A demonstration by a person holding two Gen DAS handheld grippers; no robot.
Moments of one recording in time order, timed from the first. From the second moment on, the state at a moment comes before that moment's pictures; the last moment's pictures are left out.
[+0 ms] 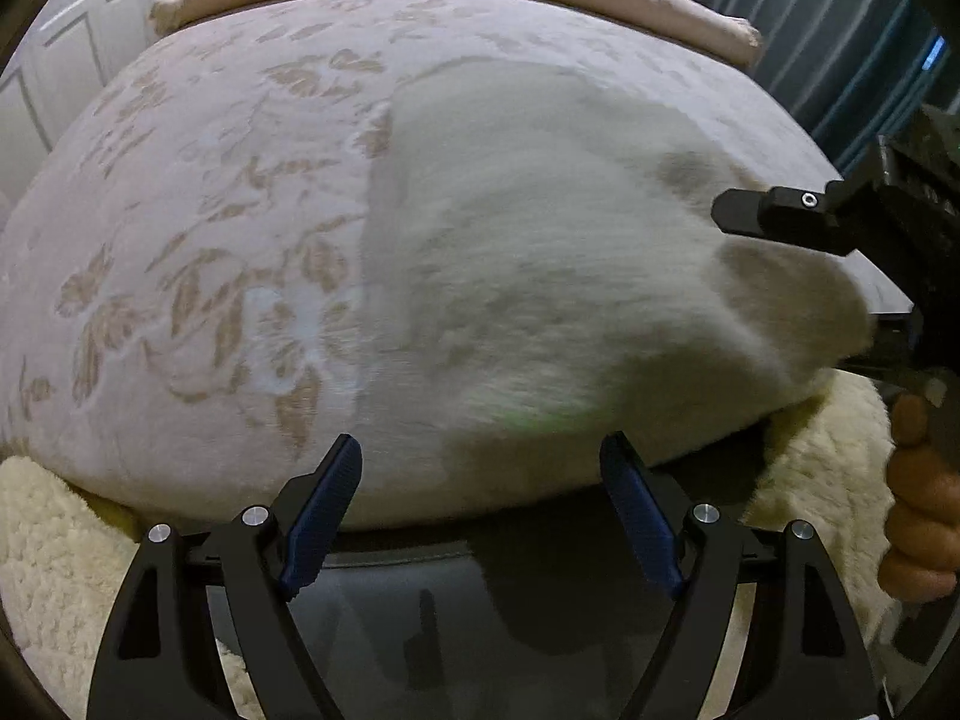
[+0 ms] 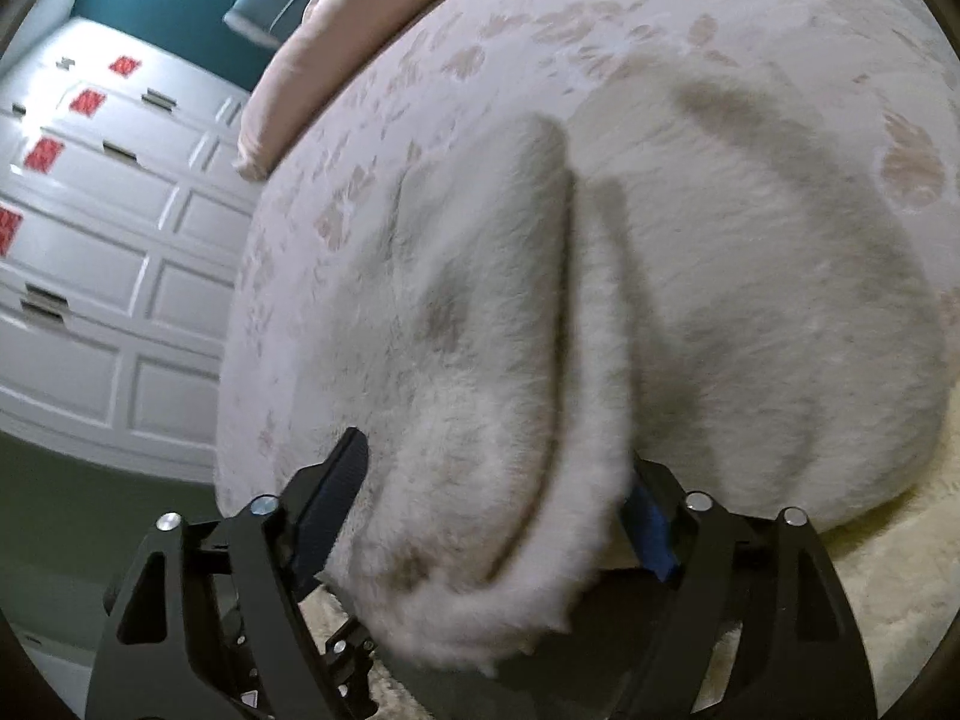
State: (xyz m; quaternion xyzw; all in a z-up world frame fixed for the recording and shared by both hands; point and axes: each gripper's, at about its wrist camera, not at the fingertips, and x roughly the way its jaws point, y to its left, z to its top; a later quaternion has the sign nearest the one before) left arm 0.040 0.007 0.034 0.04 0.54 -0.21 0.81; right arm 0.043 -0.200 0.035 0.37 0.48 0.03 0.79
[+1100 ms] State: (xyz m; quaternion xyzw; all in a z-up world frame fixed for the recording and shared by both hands) left arm 0.042 -0.050 0.116 -0.03 0.47 -0.29 0.83; right arm 0.028 -0.325 0.011 0.43 0.43 0.00 0.80
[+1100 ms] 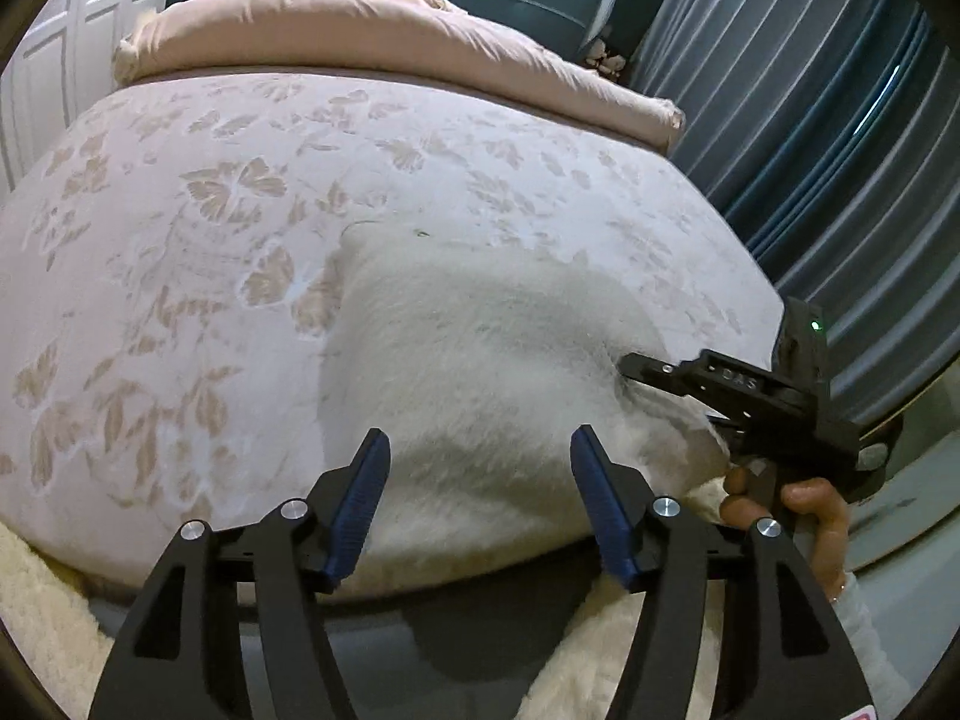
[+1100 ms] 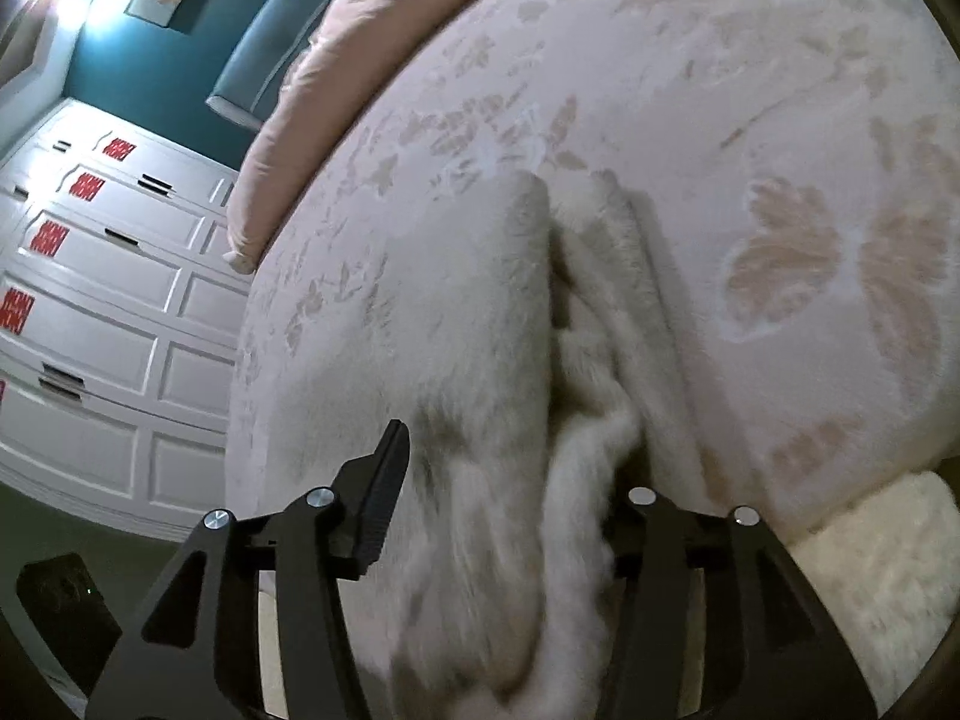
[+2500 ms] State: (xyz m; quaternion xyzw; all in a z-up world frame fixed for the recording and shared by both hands) left arm 0.071 -0.060 0.058 0.00 0.53 -0.19 0.83; right arm -0.014 -0.269 0.086 0.22 0.45 -0.07 0.87
